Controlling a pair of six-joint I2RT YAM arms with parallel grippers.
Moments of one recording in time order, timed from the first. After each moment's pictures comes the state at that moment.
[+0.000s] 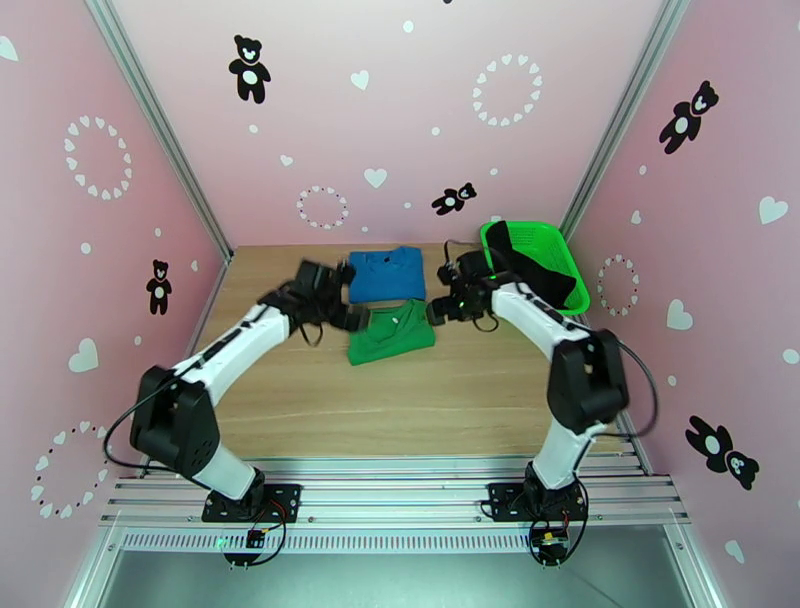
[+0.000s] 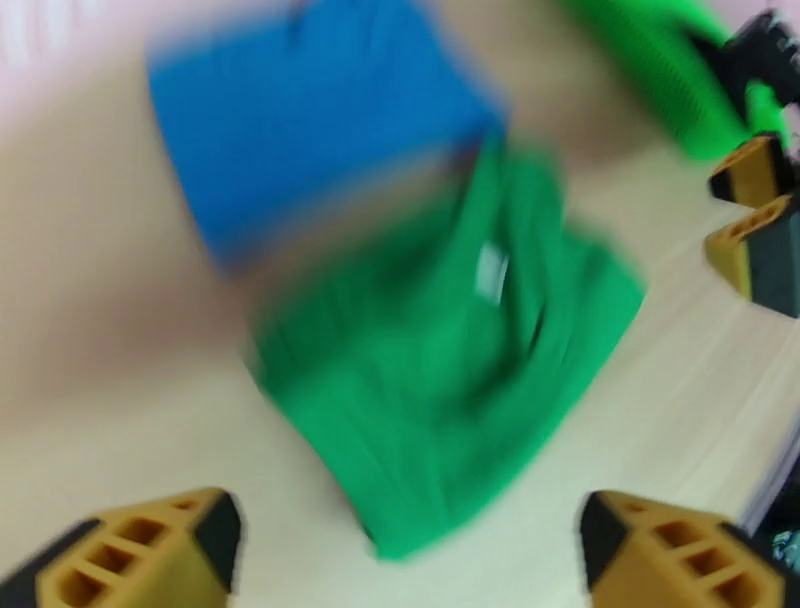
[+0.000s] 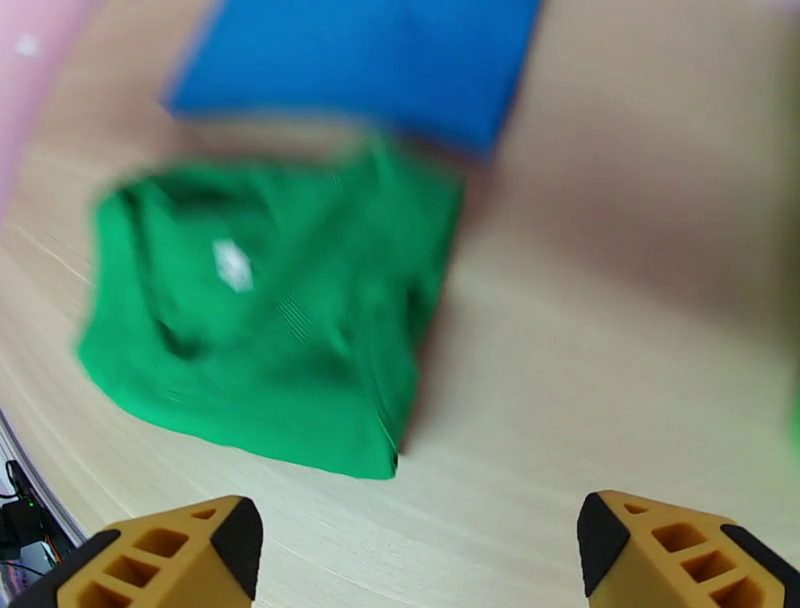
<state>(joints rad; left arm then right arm) -0.39 1.61 1.15 -0.53 0.25 -0.19 0.35 1.85 1.41 -0.72 -0.23 0.09</state>
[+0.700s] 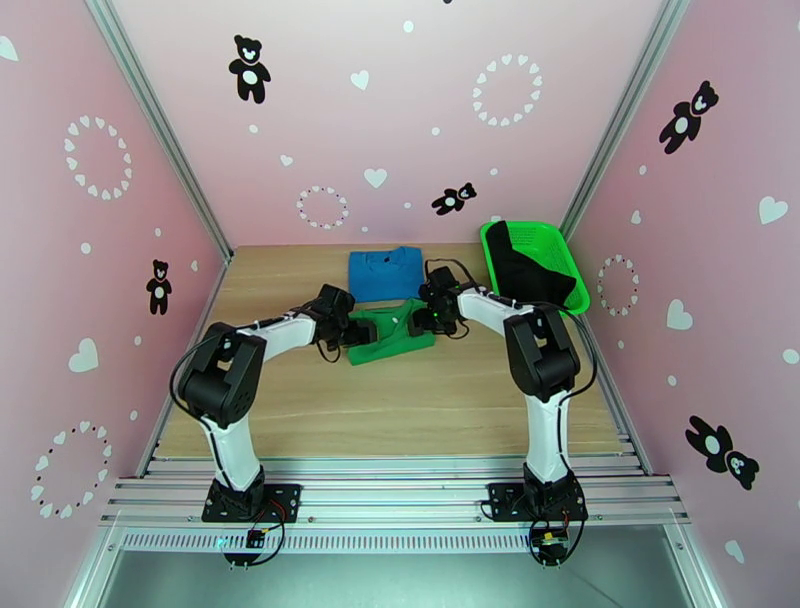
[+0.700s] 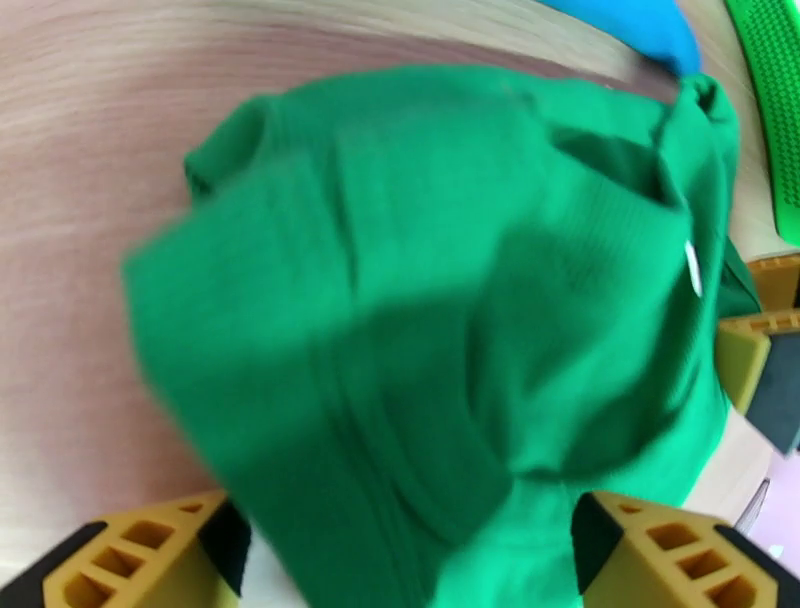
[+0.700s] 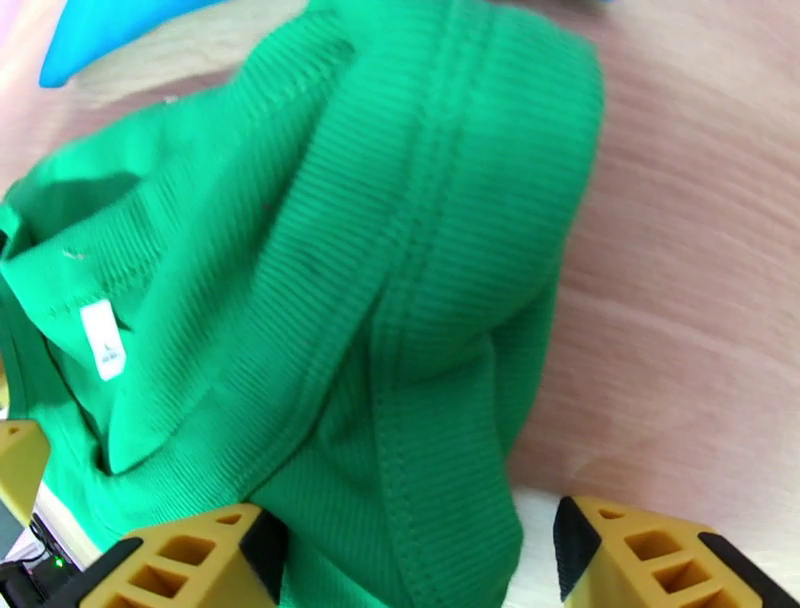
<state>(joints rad) -0.39 1.91 1.16 -0.31 0.31 -0.51 0.42 2.10 1.49 -0.61 -0.25 0.26</state>
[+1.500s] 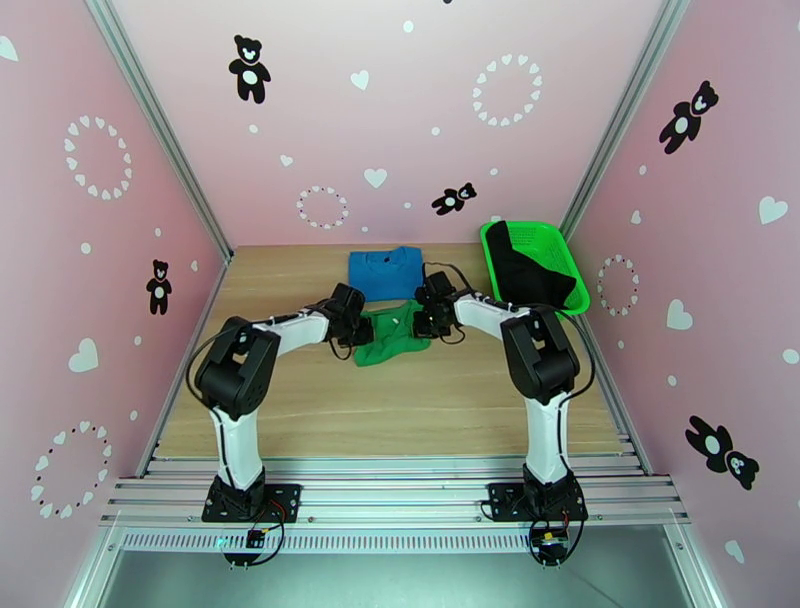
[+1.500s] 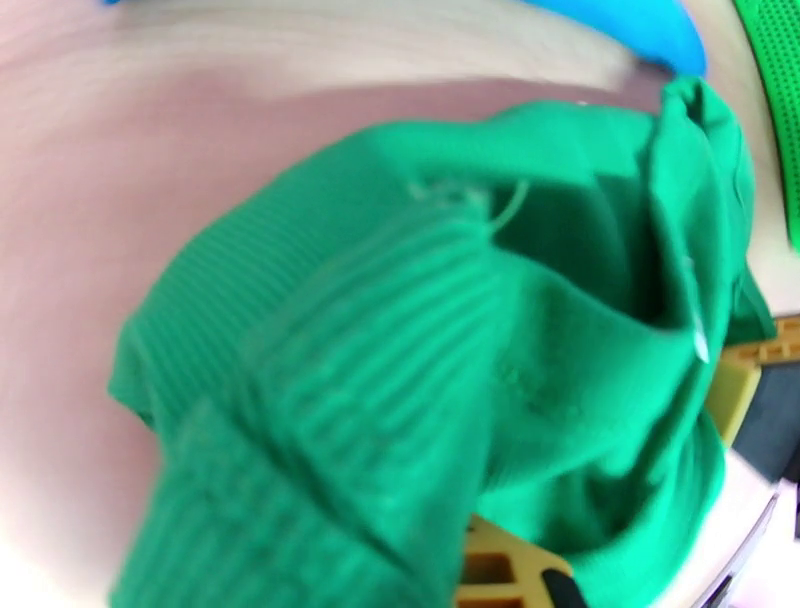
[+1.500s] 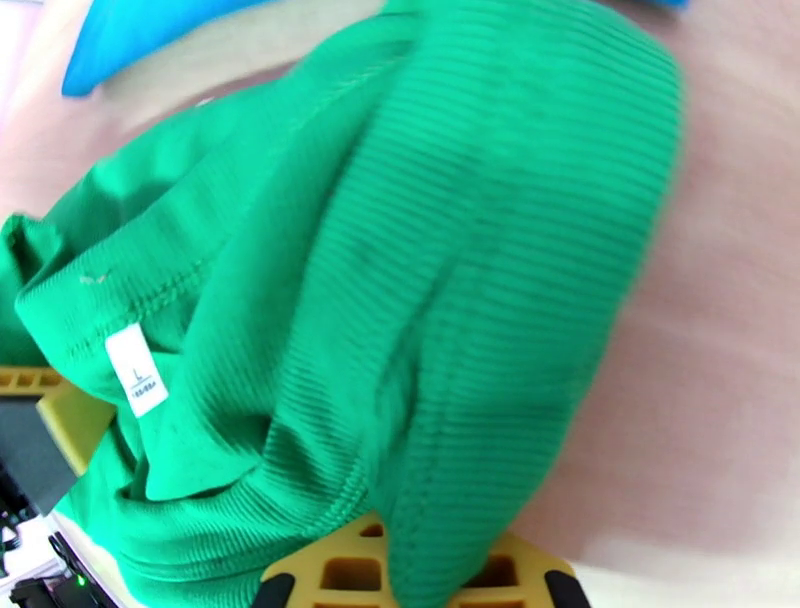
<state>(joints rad) -0.46 1.90 1.23 -0.40 0.22 -0.51 0.45 2.04 1.42 -0.55 -0.26 0.33</state>
